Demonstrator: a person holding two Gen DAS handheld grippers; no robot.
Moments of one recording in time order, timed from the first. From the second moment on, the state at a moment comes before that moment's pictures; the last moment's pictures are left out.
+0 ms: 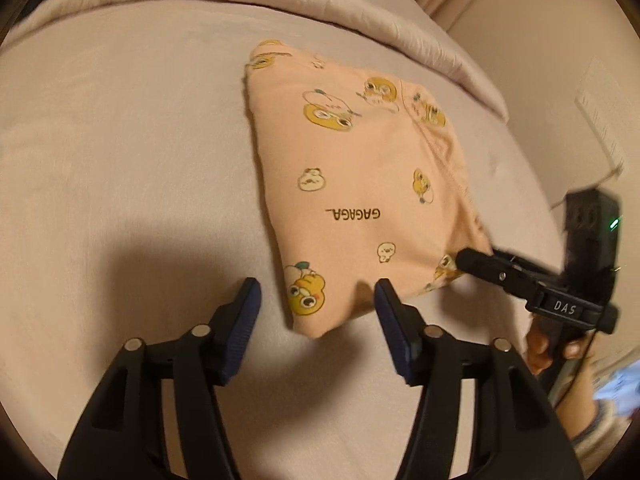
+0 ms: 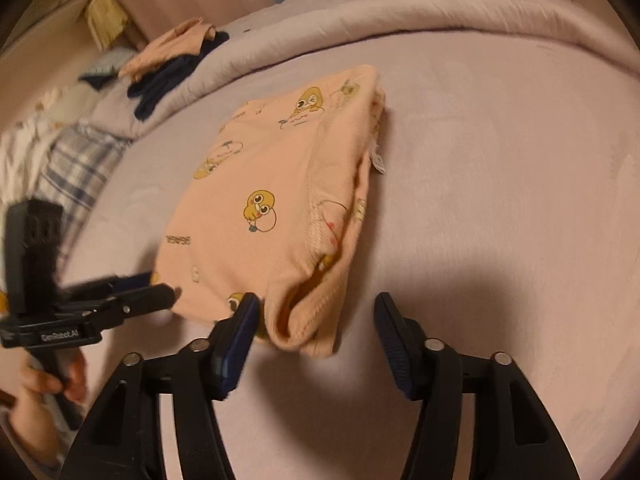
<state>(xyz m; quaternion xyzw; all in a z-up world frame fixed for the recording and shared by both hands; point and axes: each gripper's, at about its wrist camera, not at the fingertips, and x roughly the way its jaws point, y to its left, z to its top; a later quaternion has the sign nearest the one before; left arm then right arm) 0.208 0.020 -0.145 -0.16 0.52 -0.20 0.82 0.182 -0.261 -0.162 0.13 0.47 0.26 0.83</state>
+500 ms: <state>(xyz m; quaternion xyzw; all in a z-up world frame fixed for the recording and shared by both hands) 0.230 0.044 -0.149 -0.28 0.51 -0.20 0.79 0.200 -0.287 -0.178 0.27 0.48 0.29 0.78</state>
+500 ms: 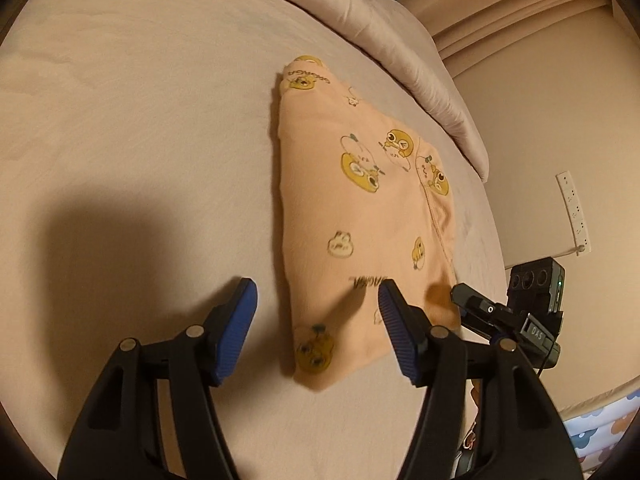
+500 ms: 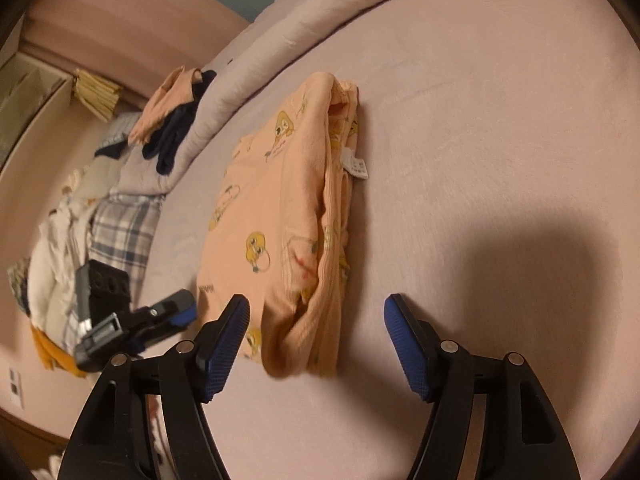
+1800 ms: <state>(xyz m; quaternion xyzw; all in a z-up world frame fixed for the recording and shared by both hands) 0.283 0.010 -0.154 -0.23 0.51 -0.23 0.80 0.248 -0.259 -0.177 0.26 0.48 0.32 0.77</state>
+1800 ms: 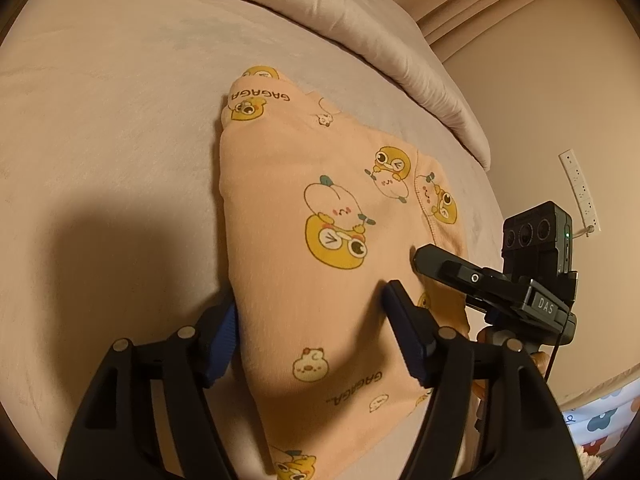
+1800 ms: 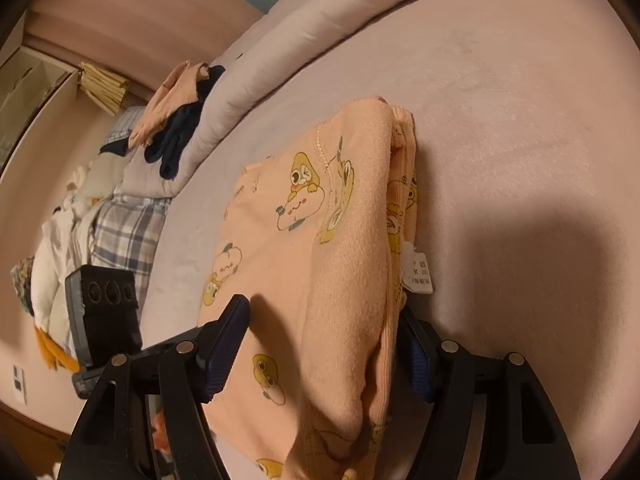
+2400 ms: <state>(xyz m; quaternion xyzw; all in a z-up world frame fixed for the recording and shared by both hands) 0.289 0.007 -0.154 -0.23 0.51 -0.23 0.80 0.253 -0.254 -0.177 0.26 0.48 0.33 0.77</state>
